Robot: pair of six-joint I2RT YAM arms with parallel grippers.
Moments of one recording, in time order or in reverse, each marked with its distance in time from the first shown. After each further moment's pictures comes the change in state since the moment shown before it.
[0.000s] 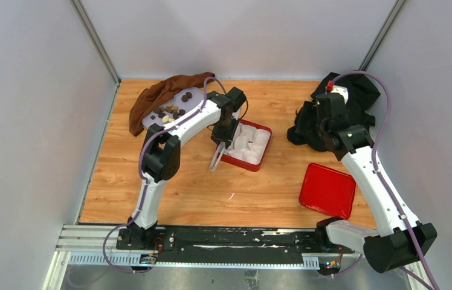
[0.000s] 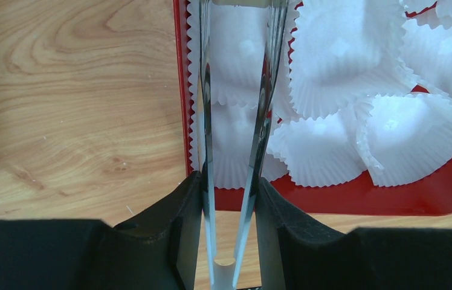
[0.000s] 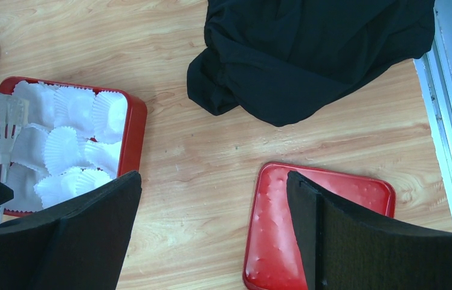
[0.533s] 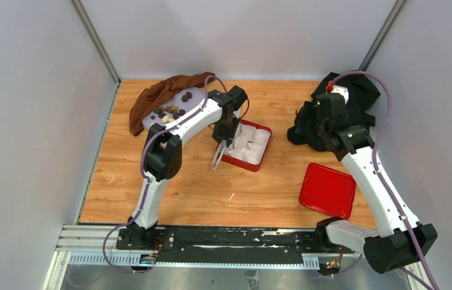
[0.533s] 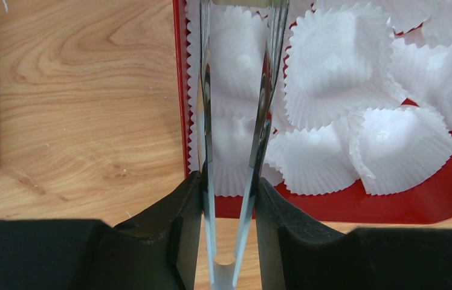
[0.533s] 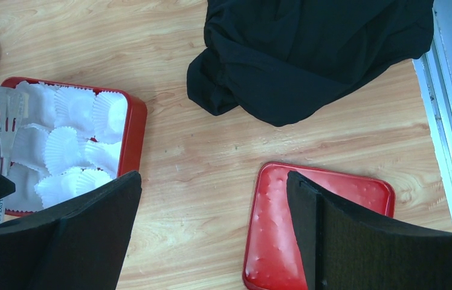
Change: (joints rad) left arm 0.000 0.023 0.041 -0.012 -0.007 -0.013; right arm 0.000 -0.003 0.000 -0.002 0.001 0.000
